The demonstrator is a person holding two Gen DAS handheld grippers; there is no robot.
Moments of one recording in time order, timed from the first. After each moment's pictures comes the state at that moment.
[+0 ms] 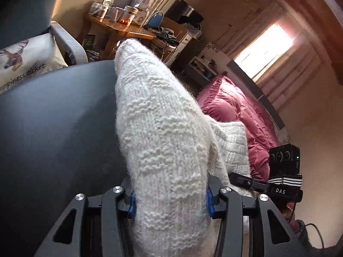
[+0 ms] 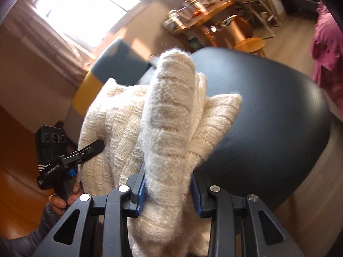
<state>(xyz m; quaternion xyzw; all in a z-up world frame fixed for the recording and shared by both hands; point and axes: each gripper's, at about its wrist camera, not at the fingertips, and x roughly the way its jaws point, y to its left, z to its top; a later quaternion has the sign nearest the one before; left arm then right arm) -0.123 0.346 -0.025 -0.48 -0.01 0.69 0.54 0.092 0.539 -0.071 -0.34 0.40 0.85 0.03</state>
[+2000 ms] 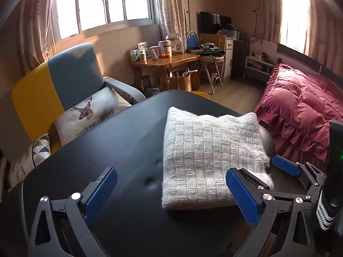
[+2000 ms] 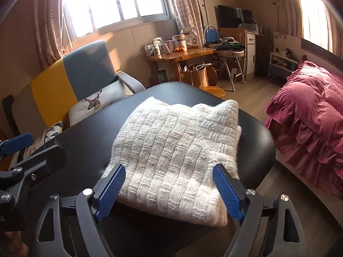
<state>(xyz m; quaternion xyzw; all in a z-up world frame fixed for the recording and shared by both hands) 0.030 0.302 0.021 -0.30 0.16 0.88 0.34 0.110 0.435 -0.037 -0.33 0.17 0.90 0.21</state>
